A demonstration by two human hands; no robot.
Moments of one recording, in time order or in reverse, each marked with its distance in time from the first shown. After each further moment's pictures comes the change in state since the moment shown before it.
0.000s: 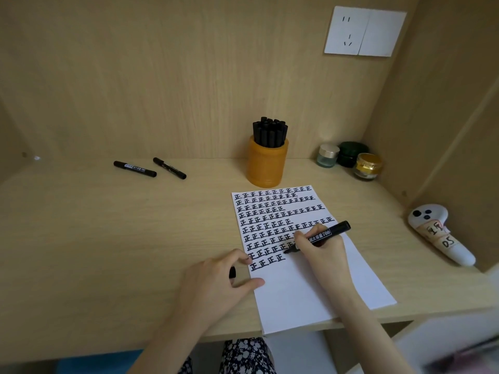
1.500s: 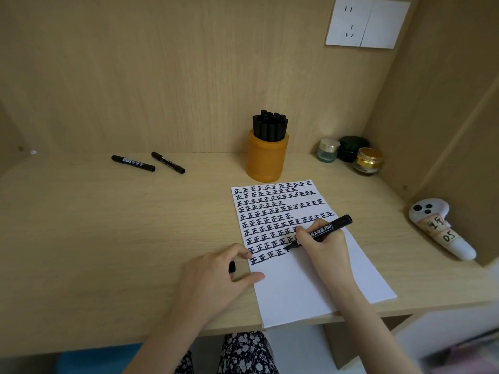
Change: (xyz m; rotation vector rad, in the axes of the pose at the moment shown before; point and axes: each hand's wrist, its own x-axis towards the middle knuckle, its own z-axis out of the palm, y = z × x) left_hand 0.001 -0.002 0.002 -0.013 -0.003 0.001; right_hand -0.002 -0.002 -0.002 -0.058 -0.005 -0.013
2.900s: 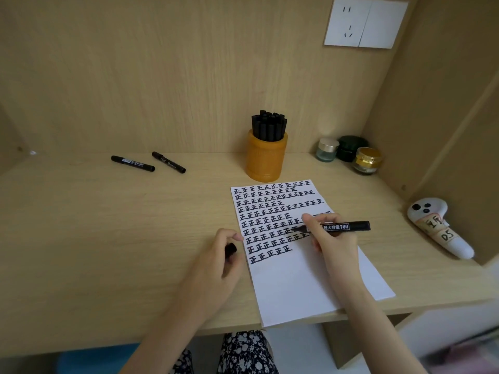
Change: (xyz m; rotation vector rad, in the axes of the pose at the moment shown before) left_hand -0.002 0.000 0.003 -0.384 0.076 0.058; right_hand -0.001 -0.007 -0.010 0.287 0.068 0.092
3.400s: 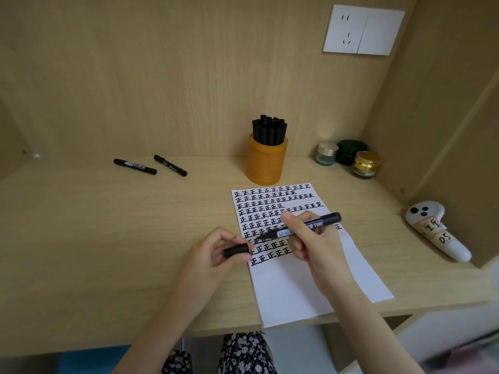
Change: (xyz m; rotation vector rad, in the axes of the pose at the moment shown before) left_hand 0.002 0.013 -0.017 -0.533 0.045 -0.096; right_hand -0.022 -0.035 0.026 0.213 -0.287 0.042
